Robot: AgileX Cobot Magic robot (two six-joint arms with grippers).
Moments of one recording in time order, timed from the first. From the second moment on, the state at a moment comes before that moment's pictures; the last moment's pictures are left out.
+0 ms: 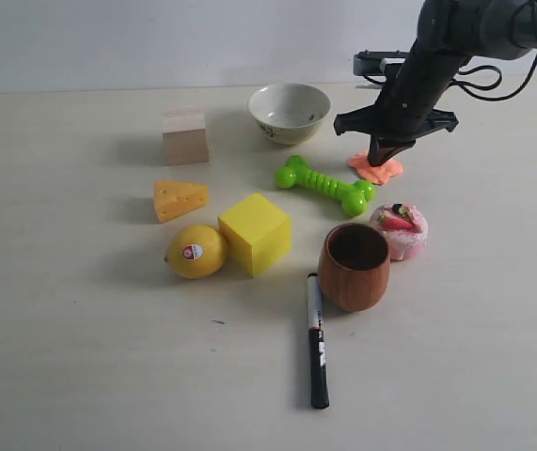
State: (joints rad) left arm -0.04 0.01 0.00 0.02 0.37 0.01; right arm 0.19 2.46 -1.93 0.17 0.96 -0.05
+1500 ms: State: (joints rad) left arm -0.04 0.01 0.00 0.02 0.37 0.01; right arm 0.19 2.40 -1.91 0.23 1.02 -0.08
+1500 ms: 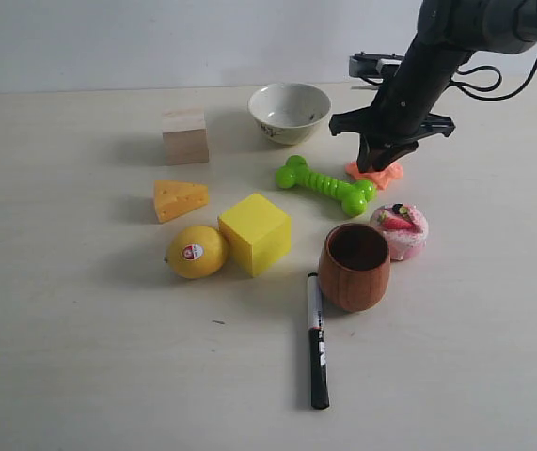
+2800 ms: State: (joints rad) left arm -0.04 0.01 0.00 0.02 0.37 0.01; right arm 0.20 2.13 -1.73 0.30 0.70 -0.18
